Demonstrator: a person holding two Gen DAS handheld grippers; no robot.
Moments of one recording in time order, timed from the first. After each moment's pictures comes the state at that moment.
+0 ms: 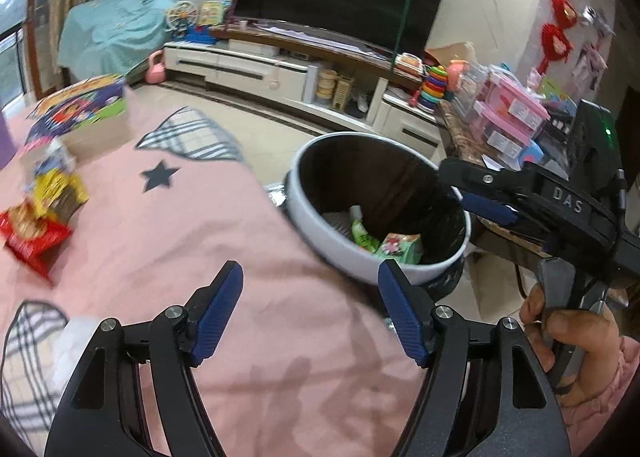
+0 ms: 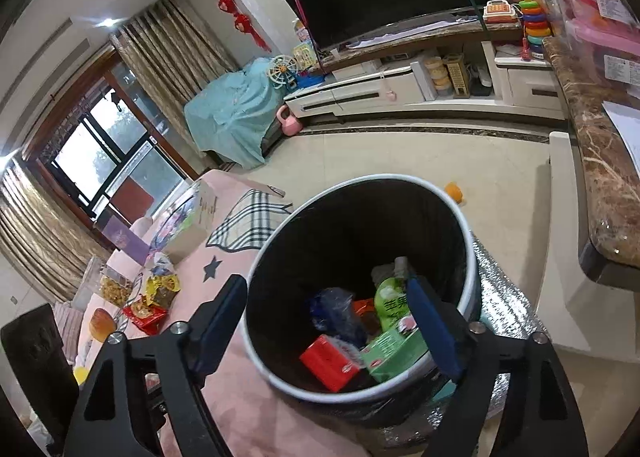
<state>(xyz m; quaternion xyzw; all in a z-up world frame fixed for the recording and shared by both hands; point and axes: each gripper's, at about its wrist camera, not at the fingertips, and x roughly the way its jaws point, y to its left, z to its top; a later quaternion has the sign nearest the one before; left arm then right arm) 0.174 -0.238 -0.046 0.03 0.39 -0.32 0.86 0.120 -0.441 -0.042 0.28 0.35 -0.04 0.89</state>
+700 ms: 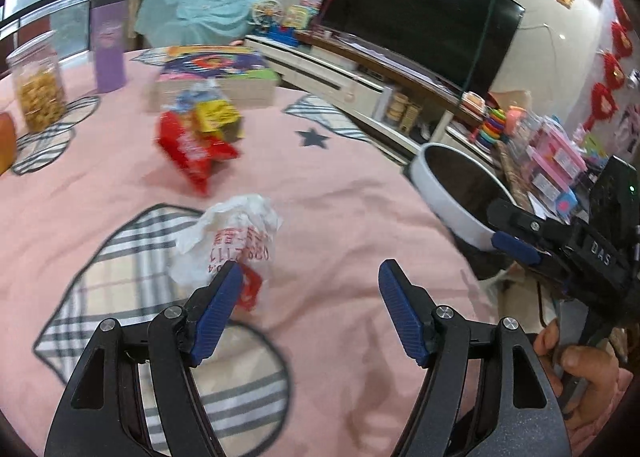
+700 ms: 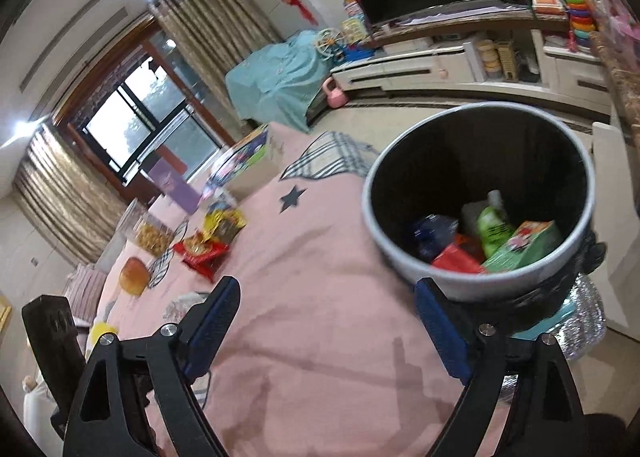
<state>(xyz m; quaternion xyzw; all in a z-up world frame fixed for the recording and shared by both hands) 0.153 -0.092 -0.059 -0.04 0.39 -0.21 0.89 0.109 -0.330 -0.054 0.26 0.37 0.04 0.89</state>
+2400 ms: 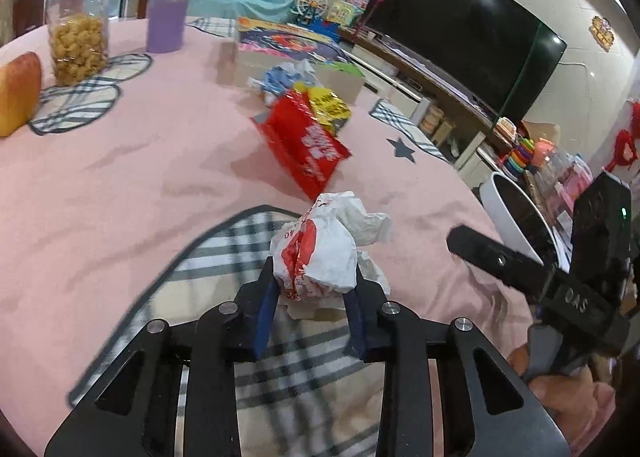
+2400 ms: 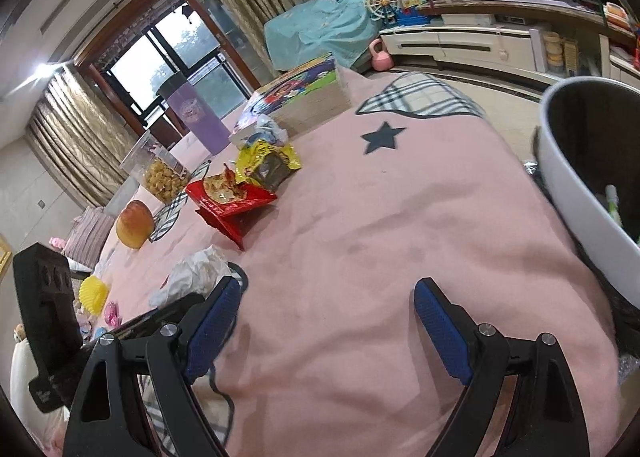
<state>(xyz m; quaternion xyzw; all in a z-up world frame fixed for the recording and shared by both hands) 0.201 -0.019 -0.089 -0.10 0.42 -0.17 0.89 0.173 -0.235 -0.095 0.21 0.41 0.11 0.88</state>
